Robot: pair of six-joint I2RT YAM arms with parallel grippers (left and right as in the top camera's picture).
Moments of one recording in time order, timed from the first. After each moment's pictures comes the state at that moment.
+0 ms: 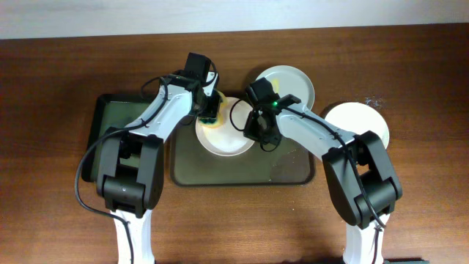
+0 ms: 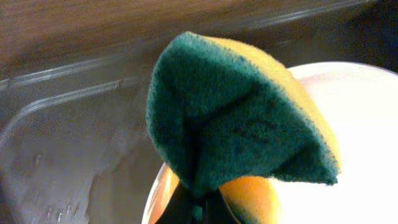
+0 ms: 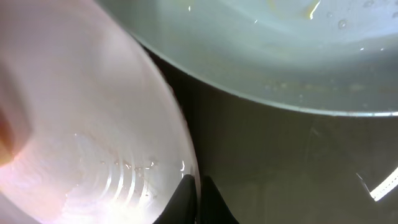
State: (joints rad) left arm -0.30 2.18 1.64 -0.71 0.08 -0.07; right arm 0.46 2.06 1.40 -0.66 -0.08 0.80
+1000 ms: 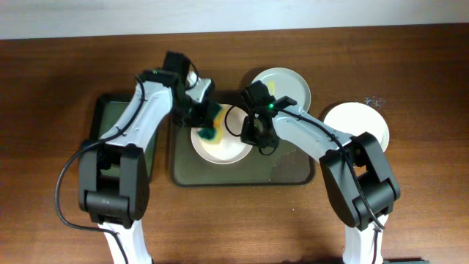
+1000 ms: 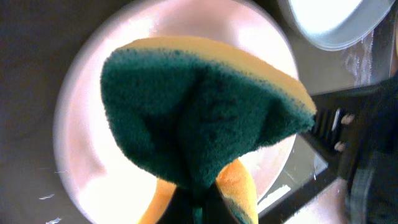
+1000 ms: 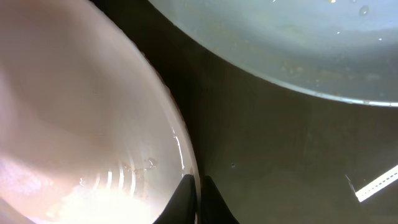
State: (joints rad) left arm -0.22 2.06 1.59 -0.93 0.47 0.04; right arm 0.49 2.06 1.40 -0.68 -0.11 0.73
